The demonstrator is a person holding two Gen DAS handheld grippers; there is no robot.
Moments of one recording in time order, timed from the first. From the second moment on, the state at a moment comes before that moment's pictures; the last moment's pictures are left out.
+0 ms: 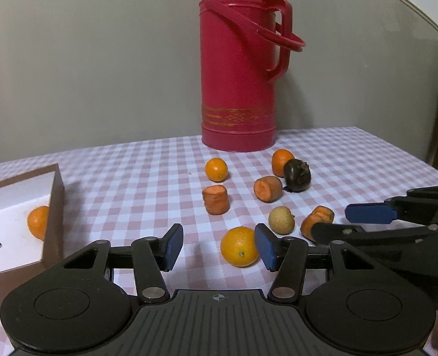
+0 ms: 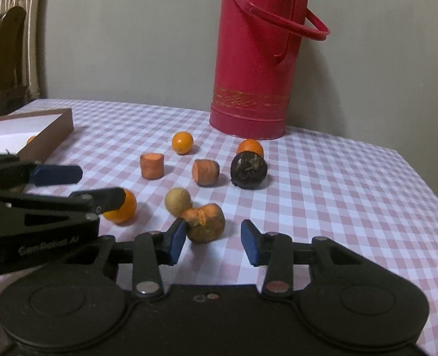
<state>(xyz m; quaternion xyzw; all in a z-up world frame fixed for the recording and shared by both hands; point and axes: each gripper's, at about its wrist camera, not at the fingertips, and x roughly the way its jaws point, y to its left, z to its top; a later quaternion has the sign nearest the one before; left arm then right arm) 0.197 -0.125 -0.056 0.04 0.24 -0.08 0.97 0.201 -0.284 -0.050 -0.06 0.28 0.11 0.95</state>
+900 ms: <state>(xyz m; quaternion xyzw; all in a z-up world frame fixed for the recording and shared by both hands) 0.219 -0.133 -0.067 0.04 0.30 -0.08 0.95 0.226 -0.281 -0.058 -0.03 0.31 0.11 0.94</state>
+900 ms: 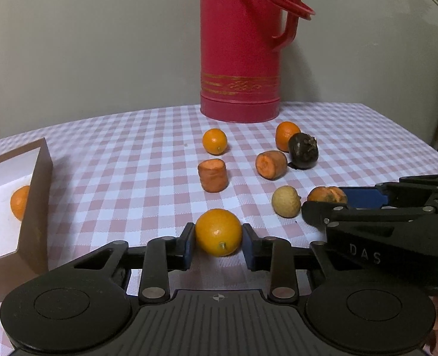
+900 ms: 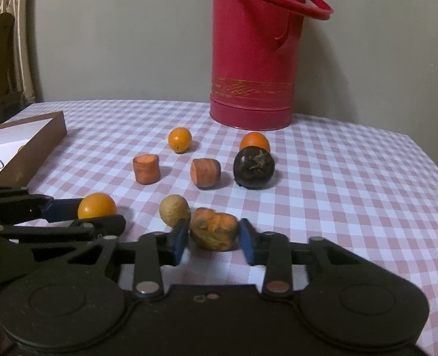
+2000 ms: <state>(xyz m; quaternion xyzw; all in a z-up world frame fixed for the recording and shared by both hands) 0.116 -0.046 -0.008 0.04 0.21 -0.04 0.98 0.127 -0.239 -0.006 -0.06 0.23 0.11 0.97</state>
